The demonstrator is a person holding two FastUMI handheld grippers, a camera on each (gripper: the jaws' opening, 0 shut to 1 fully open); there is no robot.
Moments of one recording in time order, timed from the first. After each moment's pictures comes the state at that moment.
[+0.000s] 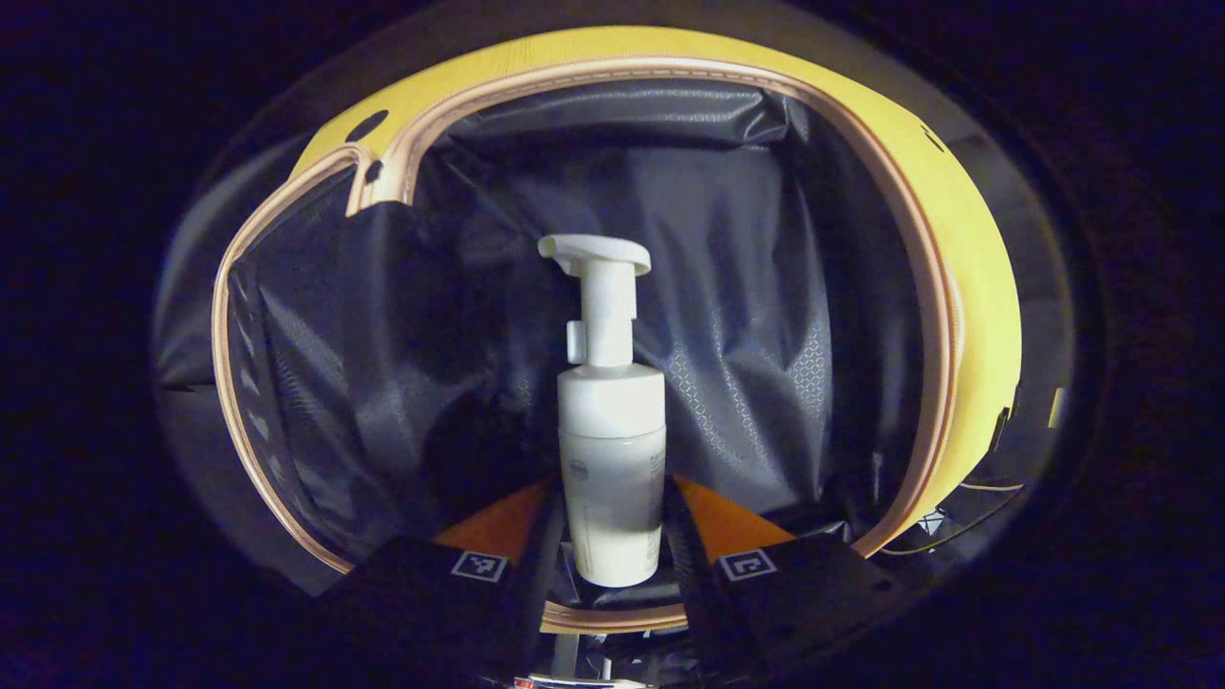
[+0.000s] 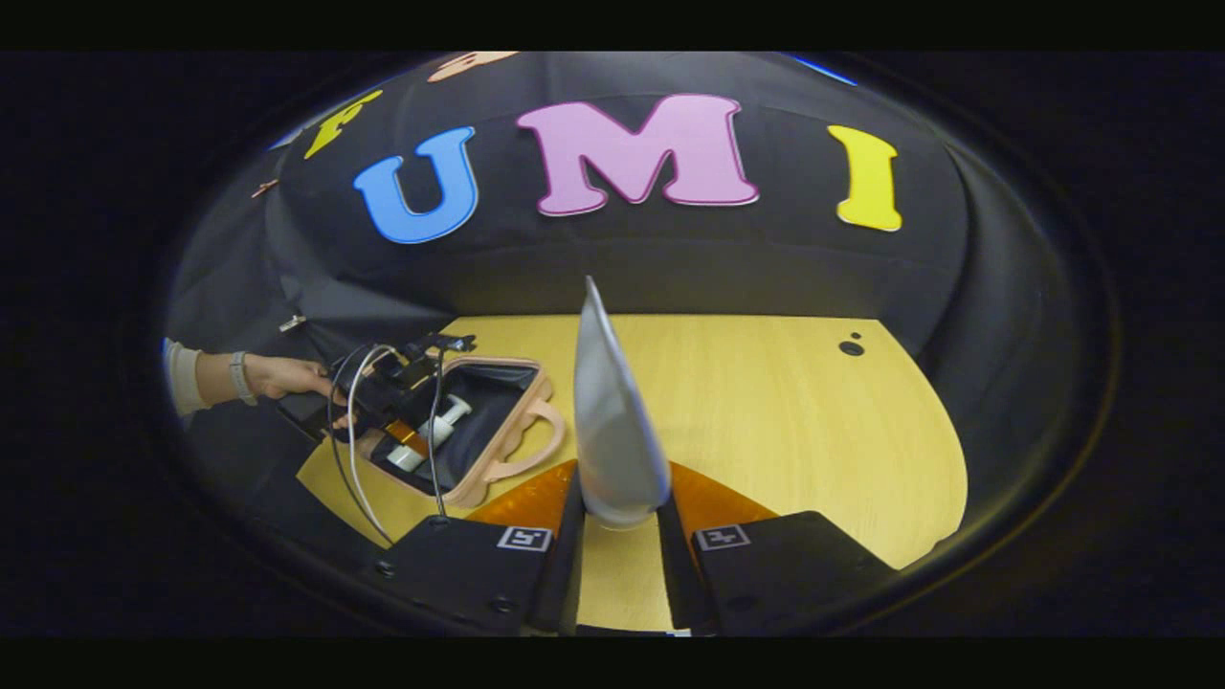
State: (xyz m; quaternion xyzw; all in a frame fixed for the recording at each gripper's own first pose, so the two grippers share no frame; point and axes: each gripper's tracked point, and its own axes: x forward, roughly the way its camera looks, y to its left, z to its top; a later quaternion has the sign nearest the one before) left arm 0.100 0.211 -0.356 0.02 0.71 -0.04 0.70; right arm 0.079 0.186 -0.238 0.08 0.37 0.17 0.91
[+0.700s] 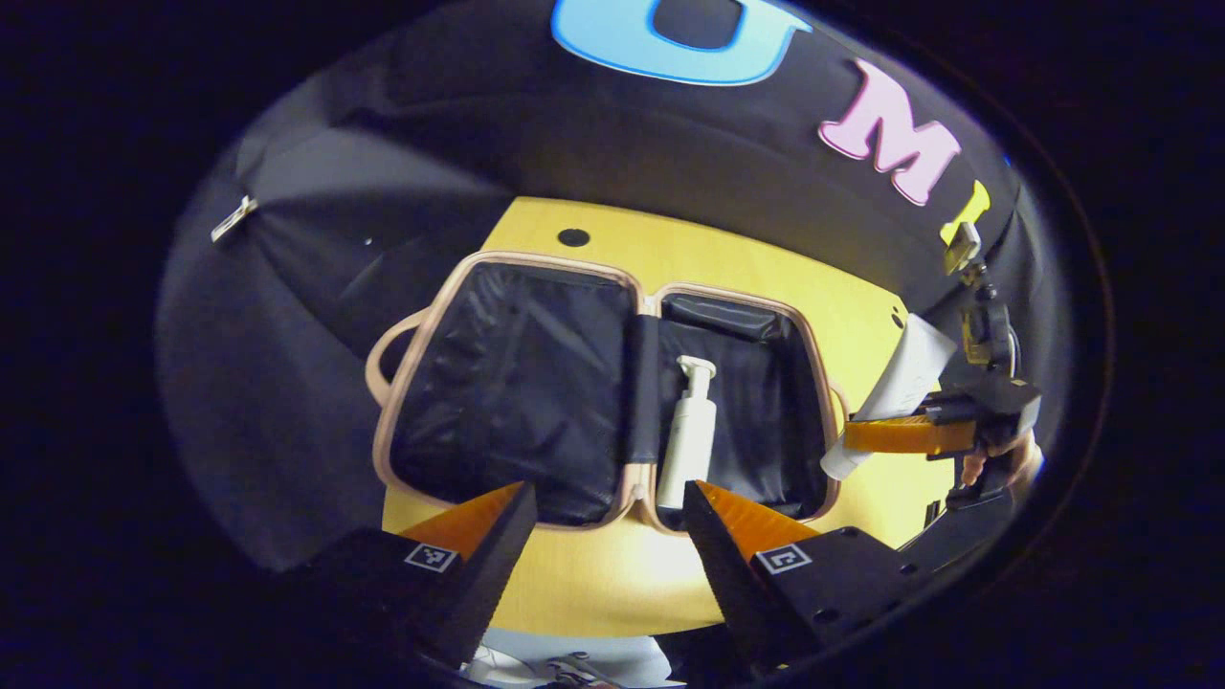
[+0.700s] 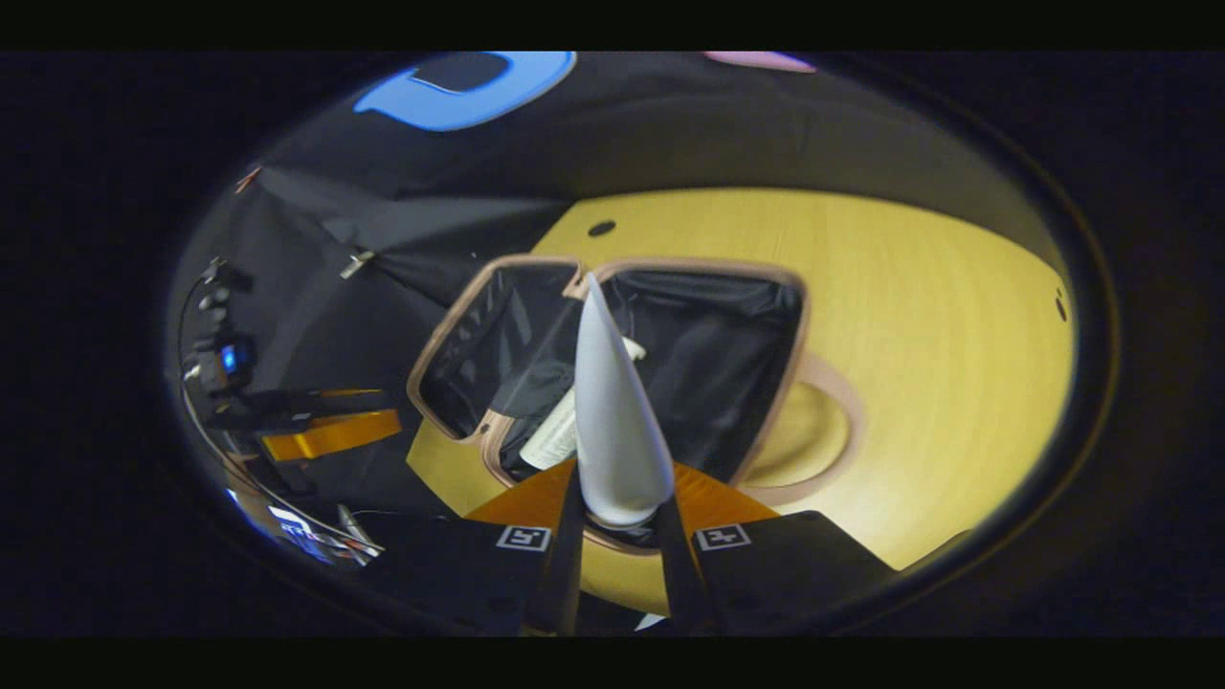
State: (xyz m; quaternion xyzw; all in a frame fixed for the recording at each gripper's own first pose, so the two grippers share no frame) left arm 0.009 0.339 -0.223 -0.15 0.50 0.08 0.85; right arm 0.092 0.437 -0.335 0.13 0.63 0.30 0.70
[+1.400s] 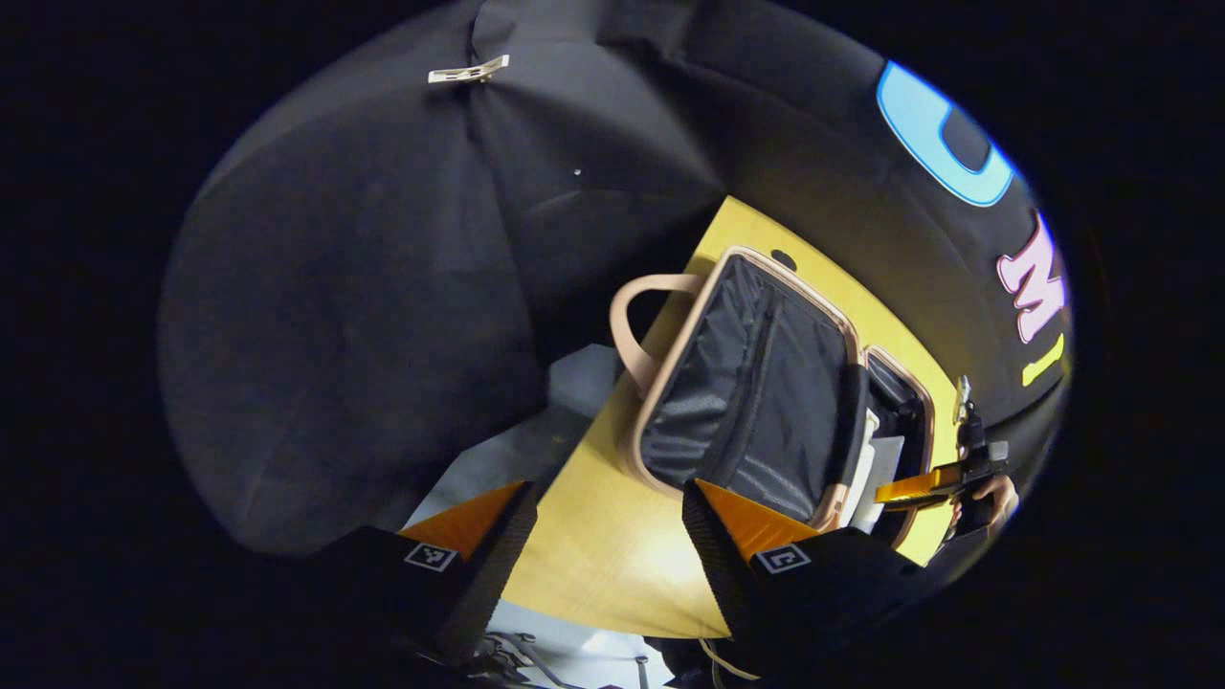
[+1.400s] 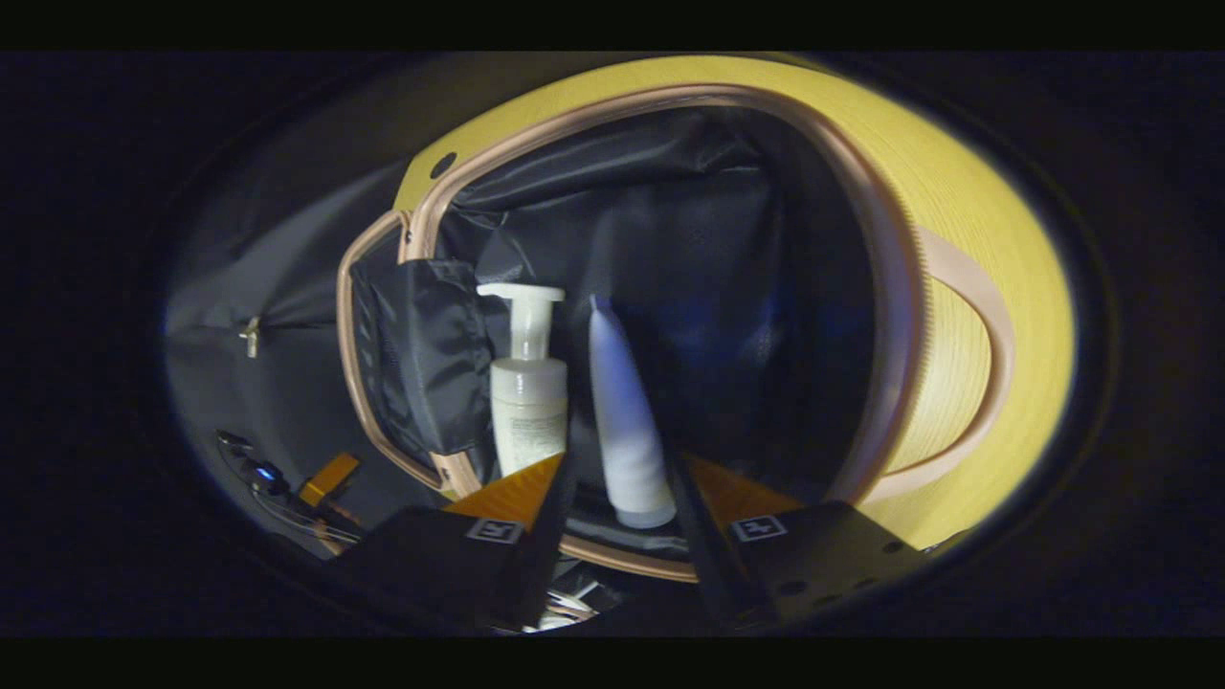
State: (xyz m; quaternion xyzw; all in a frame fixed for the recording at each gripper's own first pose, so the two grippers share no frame) left arm -0.044 0.504 -0.268 -0.26 0.50 0.22 0.80; right arm 0.080 0.473 -0.391 0.22 0.76 0.16 0.58
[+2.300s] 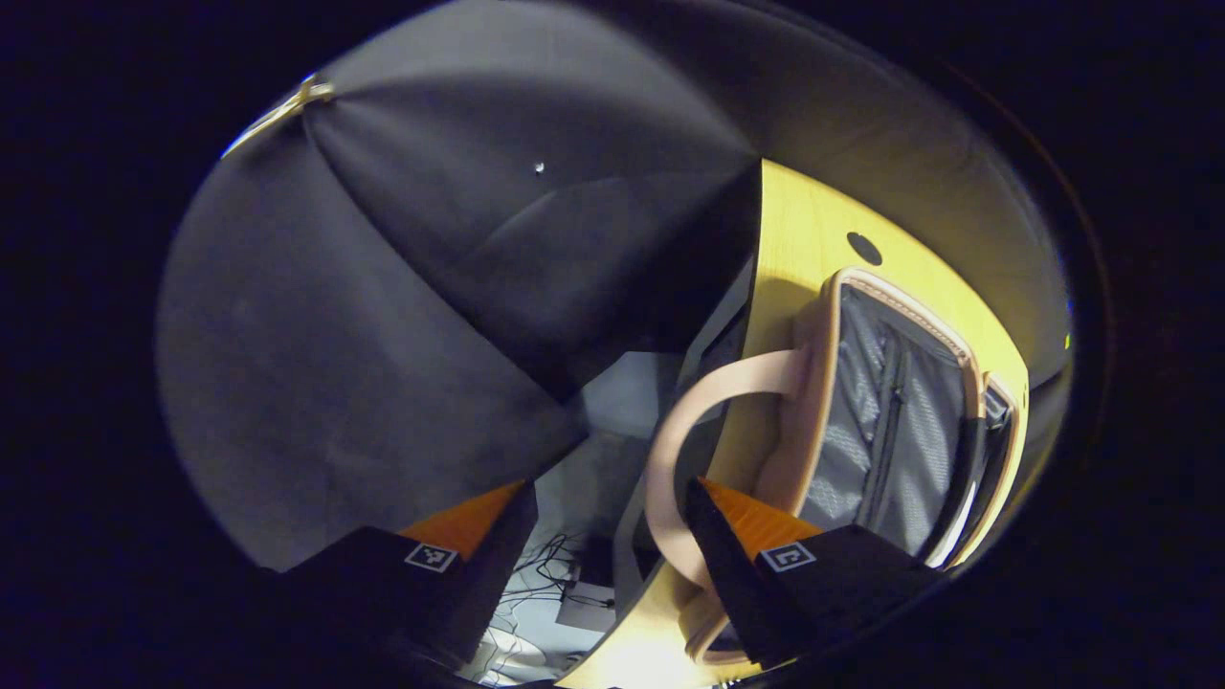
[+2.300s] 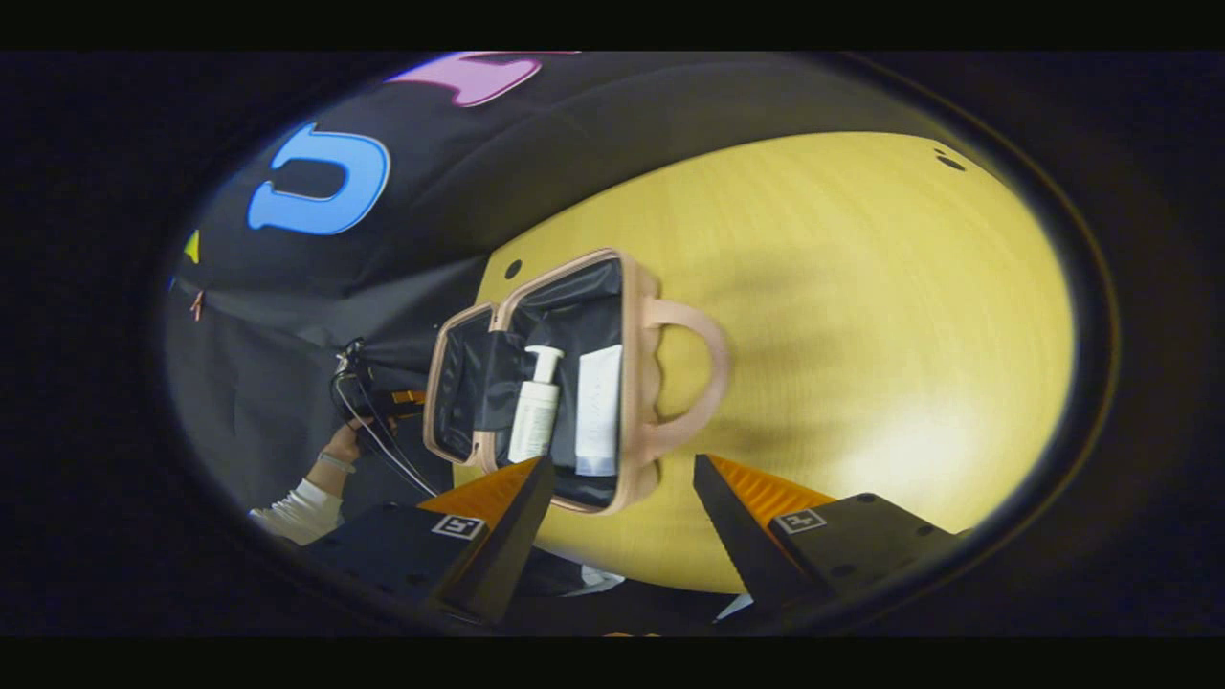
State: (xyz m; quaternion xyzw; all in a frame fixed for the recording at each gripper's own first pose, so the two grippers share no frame) left arm 0.095 0.593 -0.367 -0.14 0.58 0.20 0.78; right arm 0.073 0.317 -0.328 0.30 0.60 0.17 0.72
